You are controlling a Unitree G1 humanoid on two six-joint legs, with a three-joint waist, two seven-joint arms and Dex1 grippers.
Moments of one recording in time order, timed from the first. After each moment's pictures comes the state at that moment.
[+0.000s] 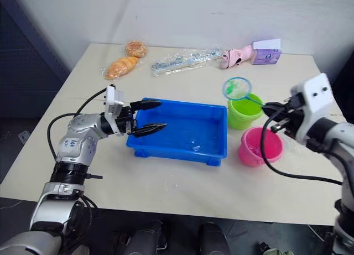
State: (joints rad) left arm -0.69 0.44 0.05 0.33 -0.42 0.17 -1.15; right arm -0.39 -0.76 -0.46 -0.57 0.51 1.12 0.65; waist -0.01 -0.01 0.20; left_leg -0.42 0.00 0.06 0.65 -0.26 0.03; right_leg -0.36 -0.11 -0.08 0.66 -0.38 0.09
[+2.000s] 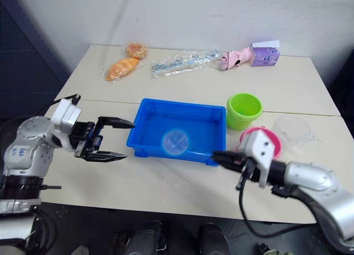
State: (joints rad) left arm -0.40 0.81 0.09 0.09 -0.60 0.20 -1.50; right arm 0.03 -0.86 0.00 -0.67 0.60 0.50 0.81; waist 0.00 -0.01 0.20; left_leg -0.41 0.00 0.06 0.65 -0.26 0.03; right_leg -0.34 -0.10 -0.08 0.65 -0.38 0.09
